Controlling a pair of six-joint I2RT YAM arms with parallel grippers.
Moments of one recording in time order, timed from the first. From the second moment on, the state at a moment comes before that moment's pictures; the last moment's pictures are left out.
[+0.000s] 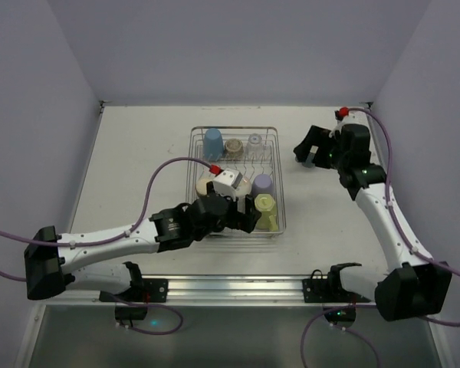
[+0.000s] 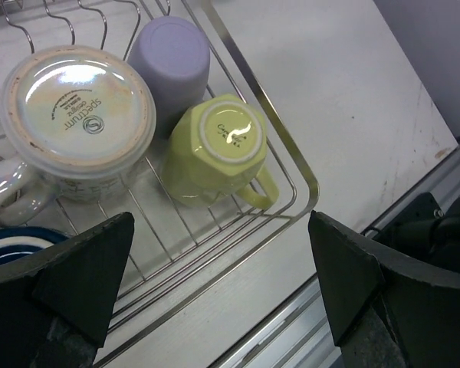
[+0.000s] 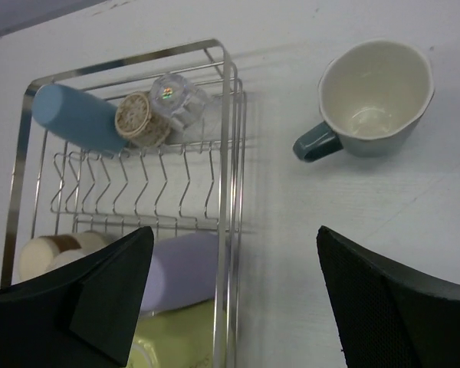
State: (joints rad) left arm -1.16 1.15 0.85 -0.14 -0.35 -0.57; right arm 0.13 1.23 1.11 -0.41 -0.11 0.38
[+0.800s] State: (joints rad) left arm -1.25 1.68 1.10 -0.08 -0.79 -0.75; right arm 0.14 0.57 0.92 -0.37 -0.36 0.48
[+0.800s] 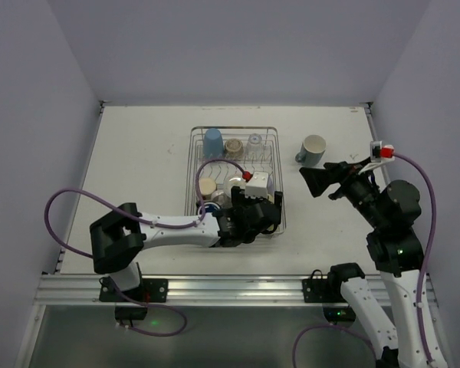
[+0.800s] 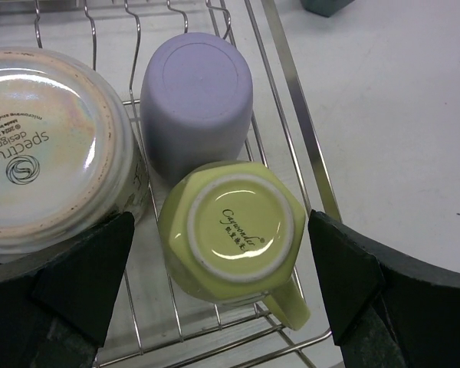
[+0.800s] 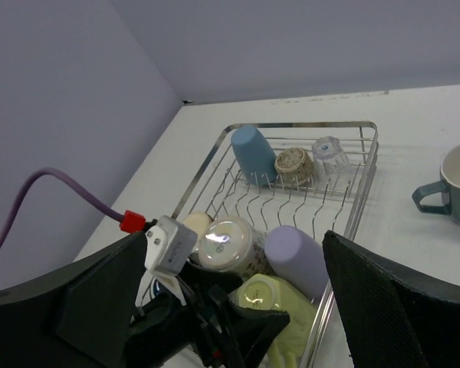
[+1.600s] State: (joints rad) left arm -1.24 1.79 1.14 -0.04 -0.80 -0.74; right arm 0.14 0.53 0.88 -0.37 -0.50 0.49
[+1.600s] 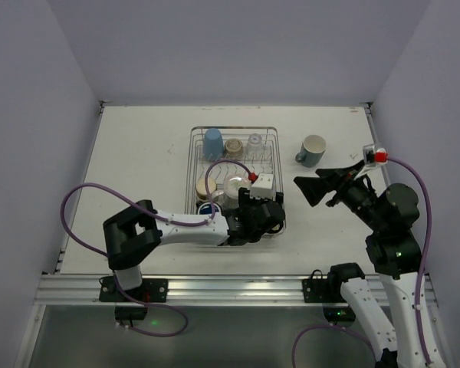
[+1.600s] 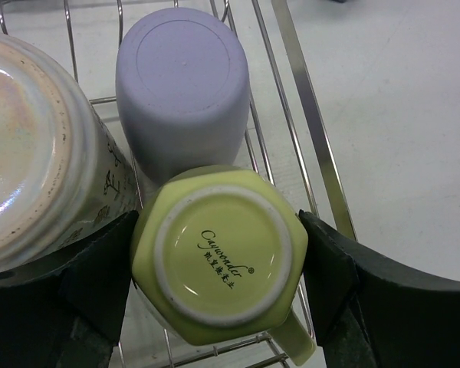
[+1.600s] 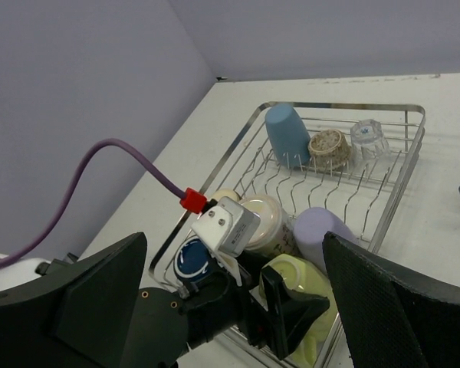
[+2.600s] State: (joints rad) left arm -1.22 0.99 0.72 0.35 -0.58 -0.59; right arm 0.31 0.37 0.37 0.18 -0.49 1.08
